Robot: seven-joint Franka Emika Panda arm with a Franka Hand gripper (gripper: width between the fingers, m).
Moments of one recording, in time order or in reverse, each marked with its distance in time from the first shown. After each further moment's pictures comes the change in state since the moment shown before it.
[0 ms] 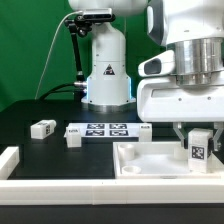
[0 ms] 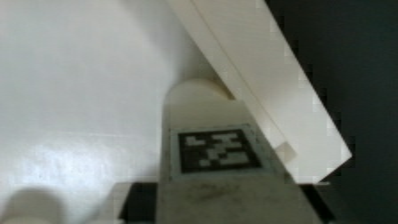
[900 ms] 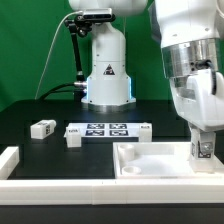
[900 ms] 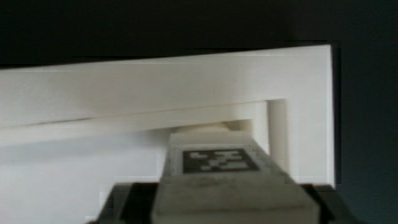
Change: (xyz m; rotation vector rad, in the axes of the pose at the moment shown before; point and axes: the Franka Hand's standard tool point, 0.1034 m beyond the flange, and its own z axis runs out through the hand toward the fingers) arm -0.005 -0.001 0.001 0.029 -0.073 0.931
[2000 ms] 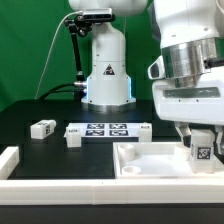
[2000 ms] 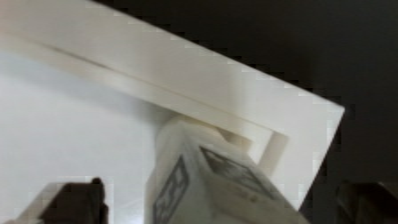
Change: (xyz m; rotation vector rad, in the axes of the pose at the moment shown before) arm -0.003 -0.001 0.000 -0.016 -0.004 -0.605
